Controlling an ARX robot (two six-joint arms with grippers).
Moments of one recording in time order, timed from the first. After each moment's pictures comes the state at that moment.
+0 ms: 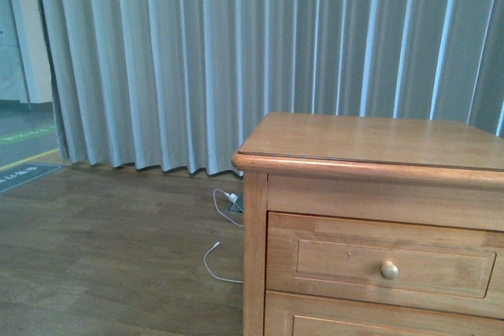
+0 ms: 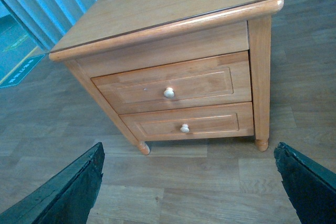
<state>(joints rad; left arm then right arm) 0.00 0.00 0.01 -0.01 0.00 0.00 -0.61 0.45 0.42 -0.25 -0.67 0.13</state>
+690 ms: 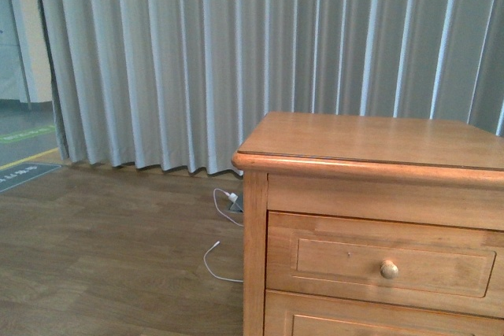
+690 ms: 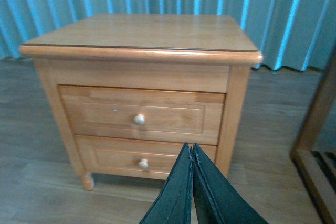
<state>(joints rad) 0.00 0.00 0.01 -0.01 0.00 0.00 -0.10 0.09 0.09 -0.01 -0.06 0.00</state>
